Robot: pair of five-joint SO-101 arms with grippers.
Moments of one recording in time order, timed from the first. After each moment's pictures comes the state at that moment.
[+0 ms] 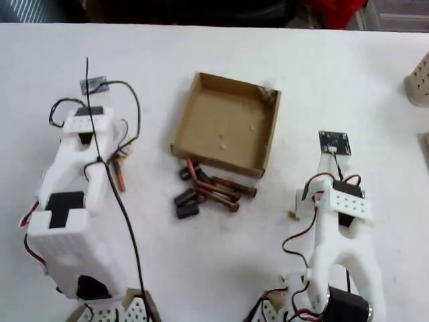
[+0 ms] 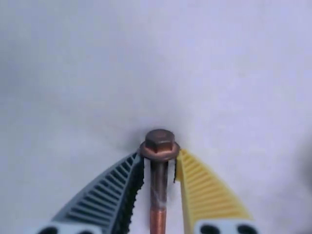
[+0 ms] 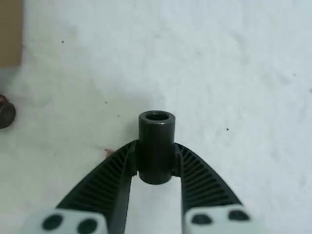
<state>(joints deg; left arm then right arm) -11.3 20.1 11.5 57.3 19.7 13.5 -24.0 58.0 50.3 15.4</state>
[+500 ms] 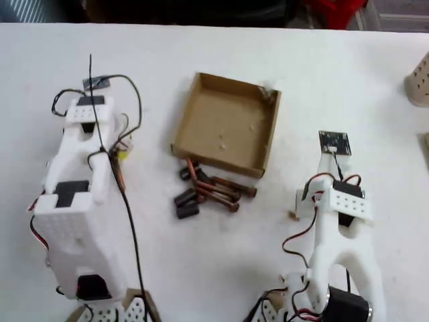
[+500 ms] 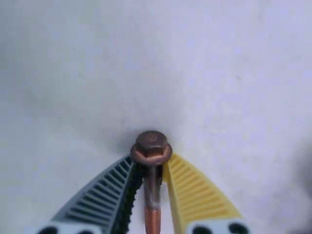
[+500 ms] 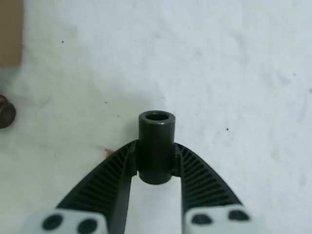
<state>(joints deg) -11.2 30.6 -1.8 66.7 19.8 13.5 -24.0 58.0 50.3 15.4</state>
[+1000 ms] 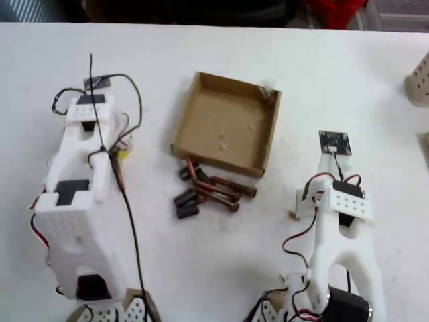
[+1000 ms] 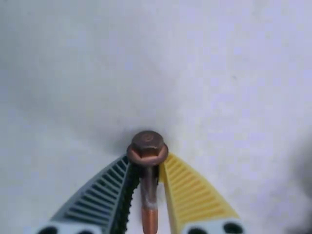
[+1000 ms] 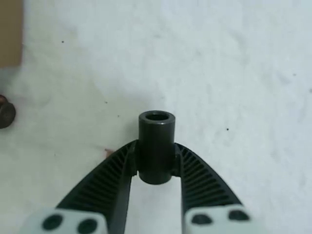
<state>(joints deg) -11.2 31.5 -3.3 68.0 19.8 13.5 -24.0 58.0 50.3 15.4</state>
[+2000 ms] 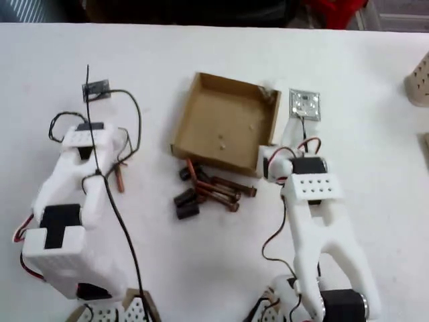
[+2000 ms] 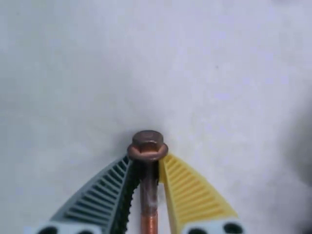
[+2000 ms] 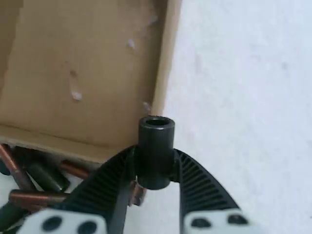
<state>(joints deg) -11.1 12.2 25.1 45.1 12.7 -8.4 -23.9 44.4 46.2 -8.4</state>
